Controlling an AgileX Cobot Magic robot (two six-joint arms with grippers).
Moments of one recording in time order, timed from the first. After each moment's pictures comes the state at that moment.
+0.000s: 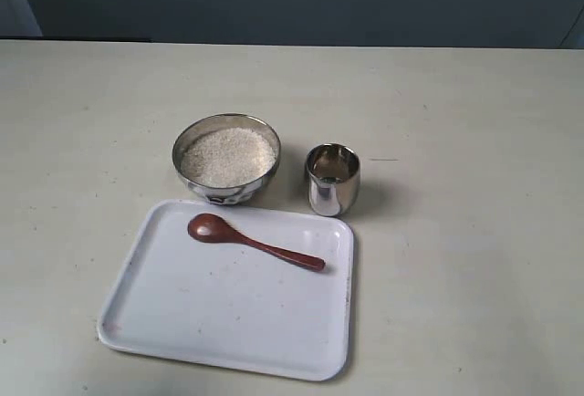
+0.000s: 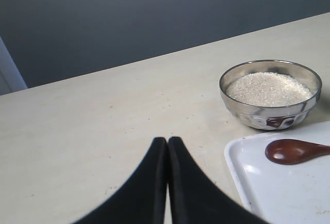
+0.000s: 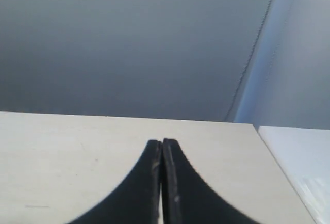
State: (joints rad) left arm -0.32 0.00 0.00 -0.13 0.25 0.28; right arm 0.04 0.34 -0.54 0.00 0.43 -0.10
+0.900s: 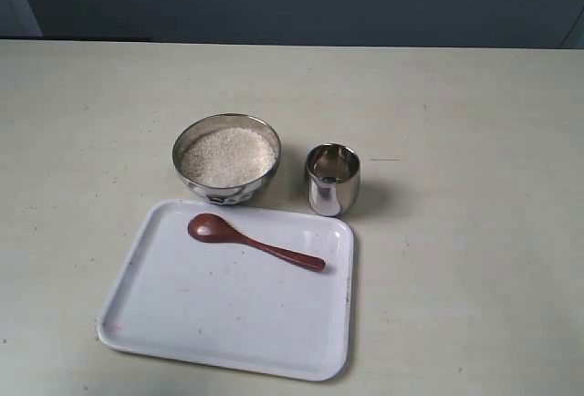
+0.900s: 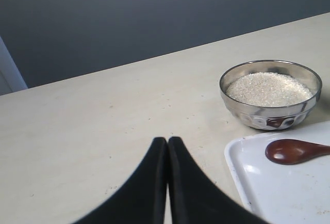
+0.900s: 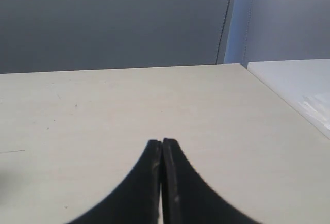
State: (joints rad) left arm -0.32 0.00 0.00 -0.13 0.25 0.28; right arm -0.08 0.00 0.00 0.12 0.26 -0.13
